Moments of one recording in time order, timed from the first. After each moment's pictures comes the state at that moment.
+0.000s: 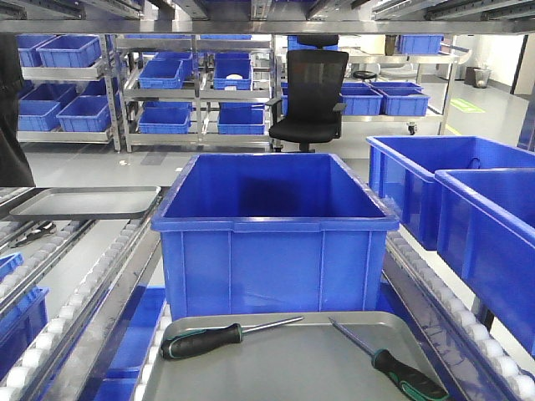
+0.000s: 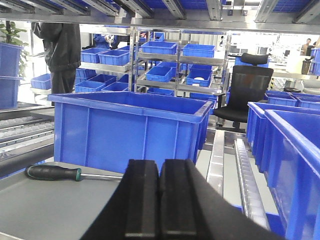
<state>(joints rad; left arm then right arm) -0.13 -0.01 0.03 0.05 0.14 -0.04 0.11 0.14 -0.44 0.51 0.37 -0.53</state>
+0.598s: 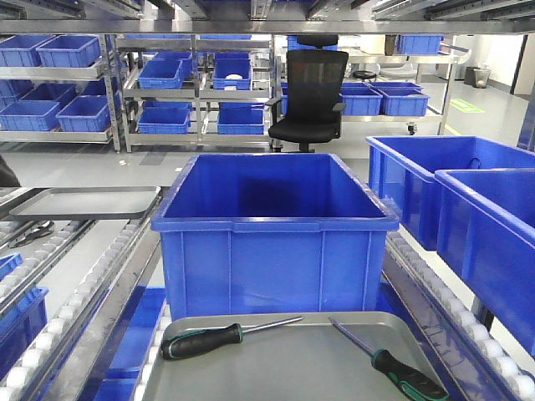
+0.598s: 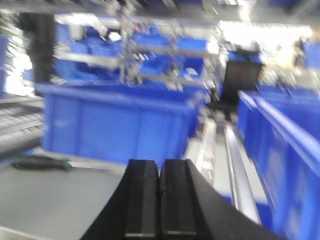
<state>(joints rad) -0.13 -0.01 0.03 0.05 0.14 -0.04 0.11 0.14 -0.39 0.34 0.36 -0.37</state>
